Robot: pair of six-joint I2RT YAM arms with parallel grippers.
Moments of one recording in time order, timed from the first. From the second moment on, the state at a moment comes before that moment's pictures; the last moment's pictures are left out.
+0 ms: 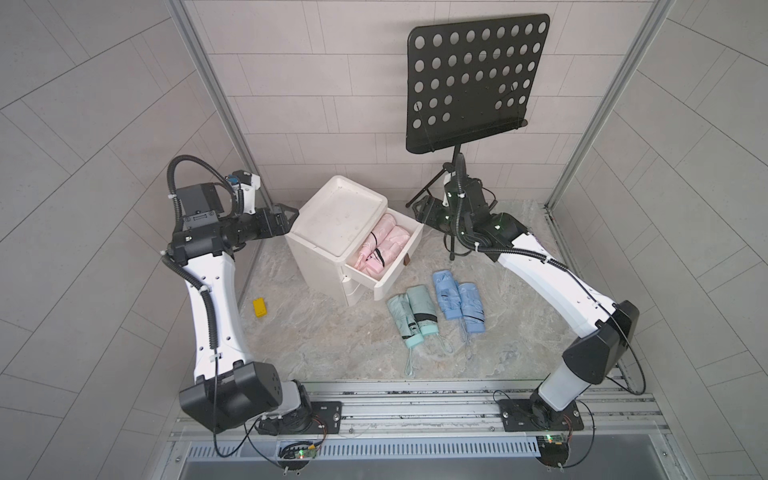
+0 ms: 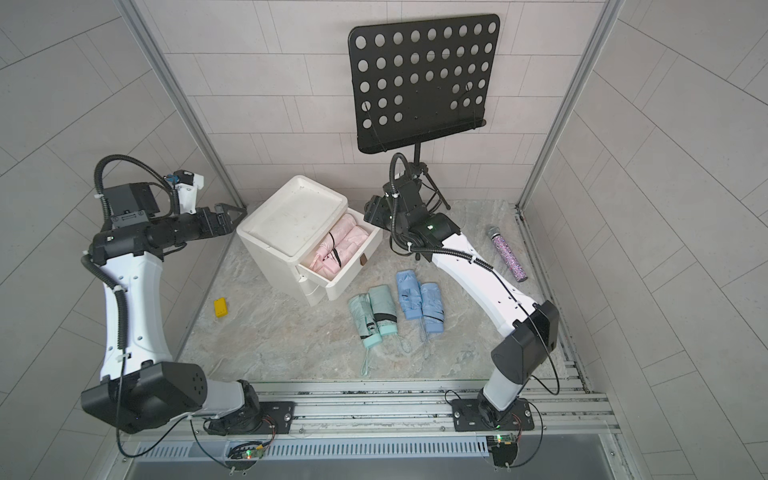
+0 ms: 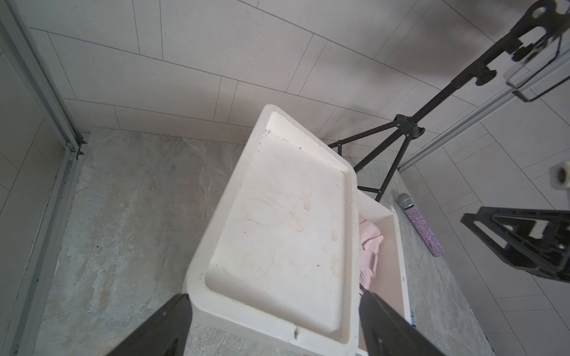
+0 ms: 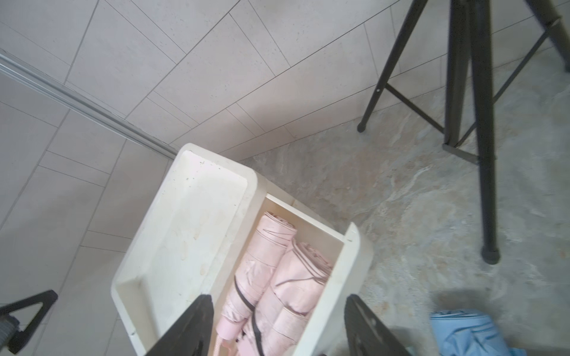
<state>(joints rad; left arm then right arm) 0.41 1.41 1.66 -0.94 0.76 0.04 0.59 1.62 1.70 -0.57 0.09 0.78</state>
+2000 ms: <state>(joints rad) 0.24 1.96 2.04 -1.00 0.75 0.40 0.64 1.77 1.43 -0.24 -0.19 0.87</state>
